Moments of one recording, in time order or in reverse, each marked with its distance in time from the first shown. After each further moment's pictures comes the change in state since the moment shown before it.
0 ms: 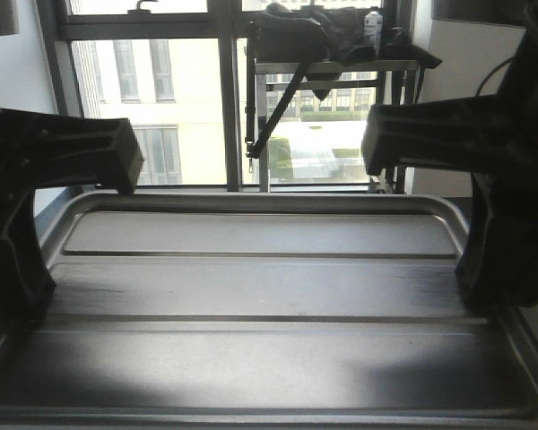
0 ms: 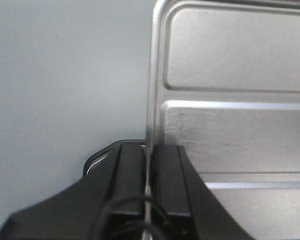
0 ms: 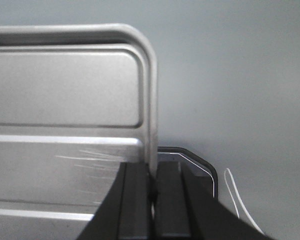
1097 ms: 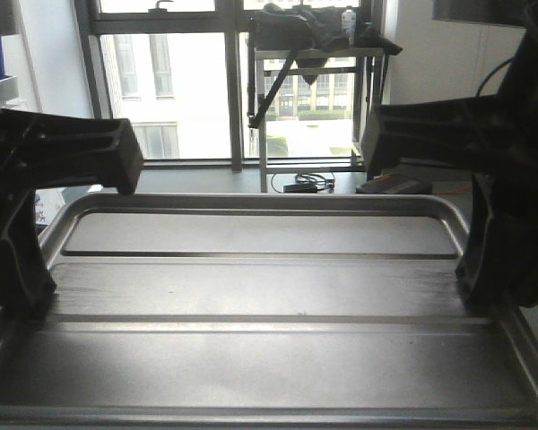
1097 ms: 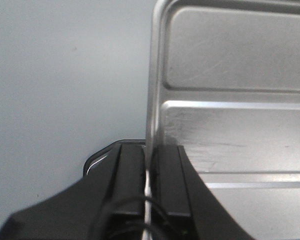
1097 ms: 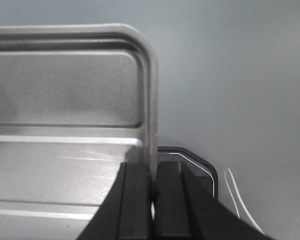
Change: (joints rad) left arm 0.000 0.000 0.000 -0.002 0.000 0.000; right arm 0.000 0.000 0.000 0.000 0.000 0.000
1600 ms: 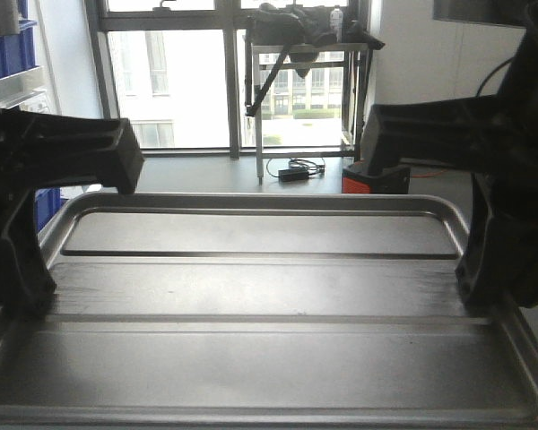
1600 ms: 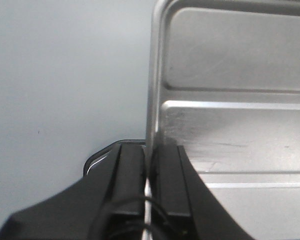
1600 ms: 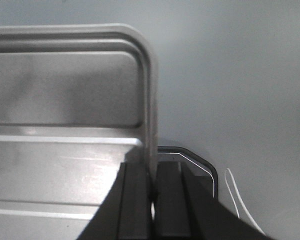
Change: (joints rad) left arm 0.000 0.000 0.000 0.000 0.000 0.000; right arm 0.000 0.000 0.000 0.000 0.000 0.000
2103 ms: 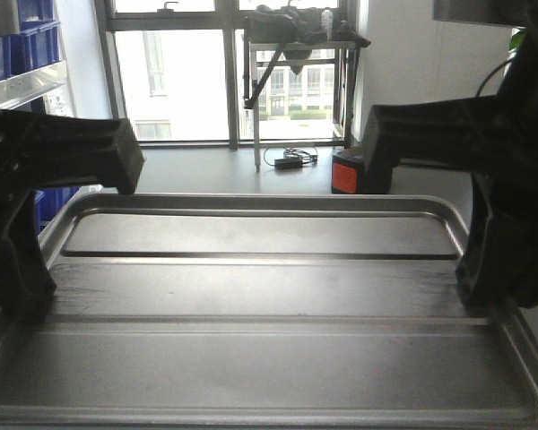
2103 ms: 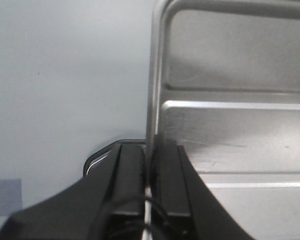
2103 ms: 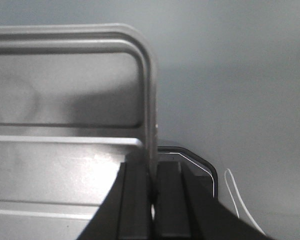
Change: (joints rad) left arm 0.000 0.000 0.000 0.000 0.000 0.000; right arm 0.000 0.000 0.000 0.000 0.000 0.000
